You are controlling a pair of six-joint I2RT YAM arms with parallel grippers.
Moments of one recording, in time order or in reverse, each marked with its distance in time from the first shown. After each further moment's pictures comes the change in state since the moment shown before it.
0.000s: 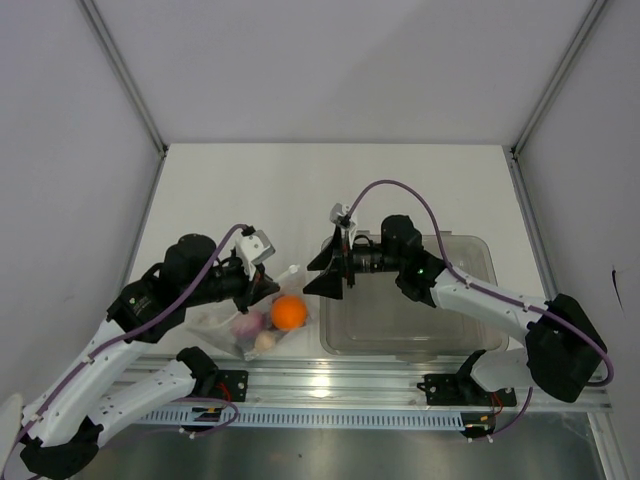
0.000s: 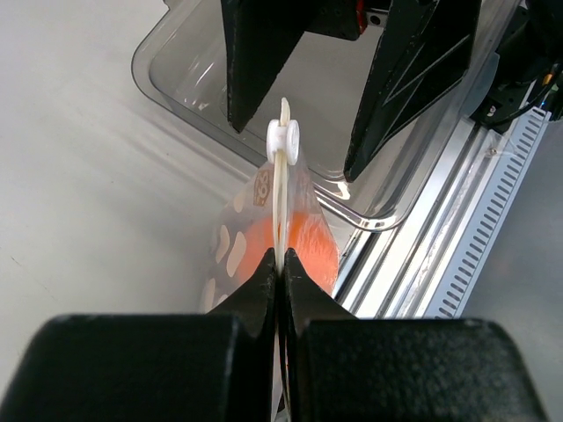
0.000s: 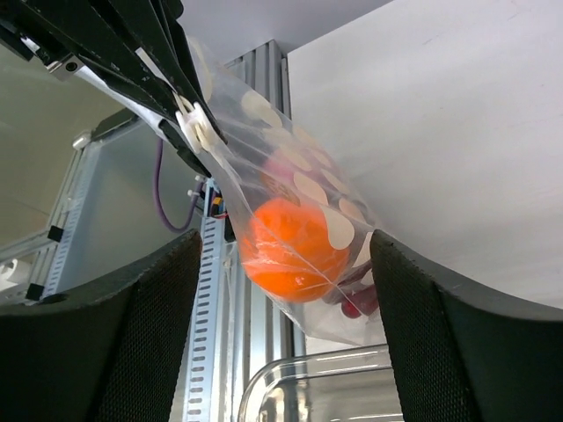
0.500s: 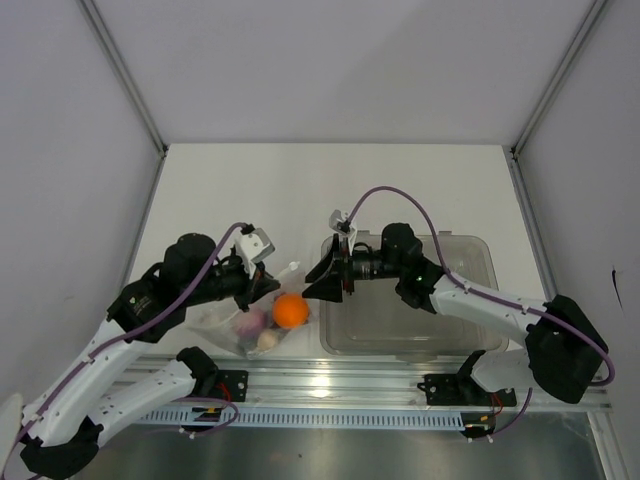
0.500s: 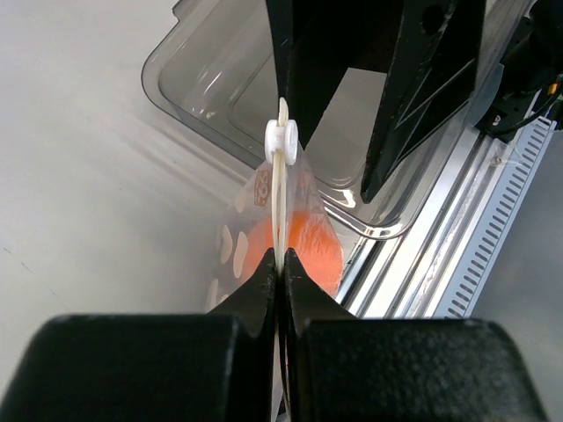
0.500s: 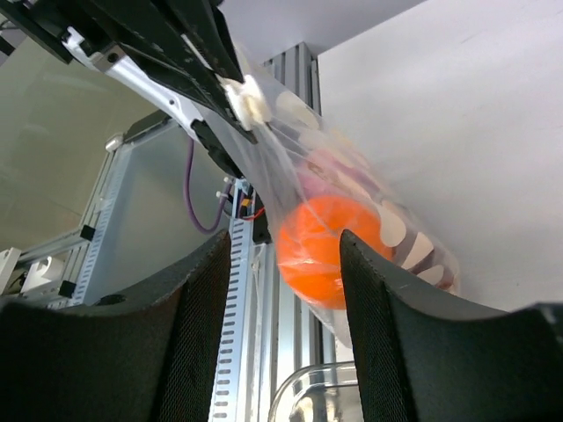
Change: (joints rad) left arm 0.000 0.002 0.000 0.024 -0.009 0.000; right arm 0.032 -0.030 -0.045 0.074 -0.008 0.077
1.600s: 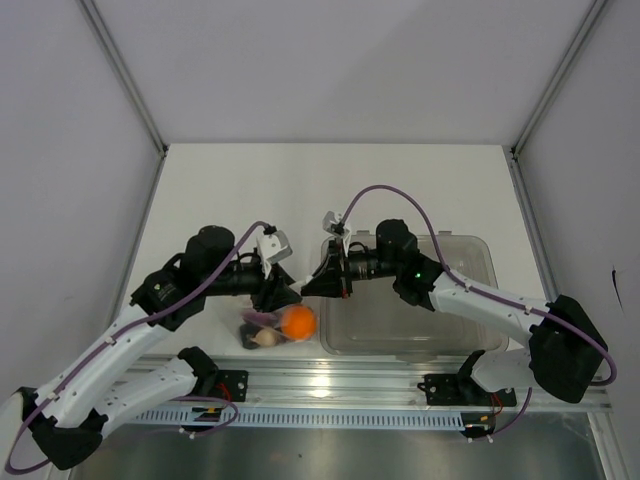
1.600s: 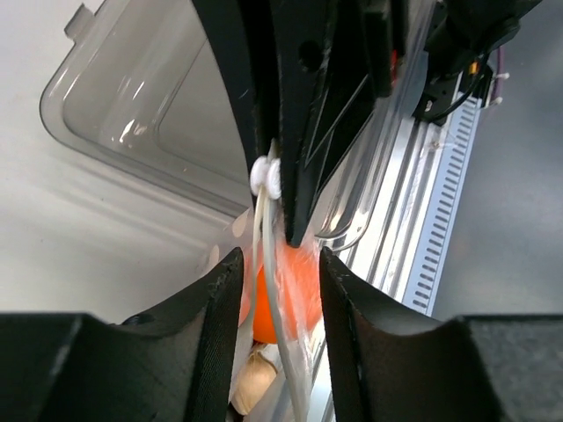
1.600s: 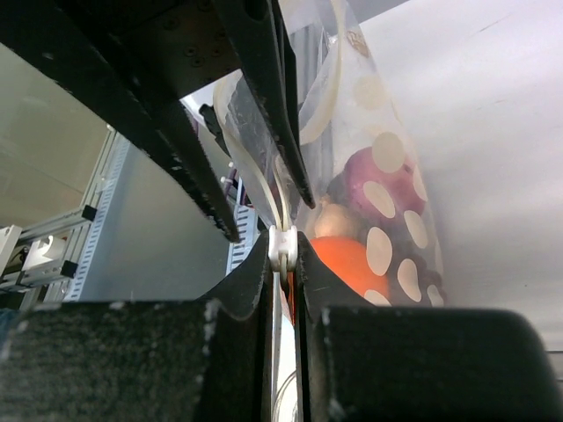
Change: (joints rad) left arm 0.001 0.098 -0.046 0.122 0.227 0.020; right arm 0.018 0.021 0.063 -0.105 -0.025 -0.061
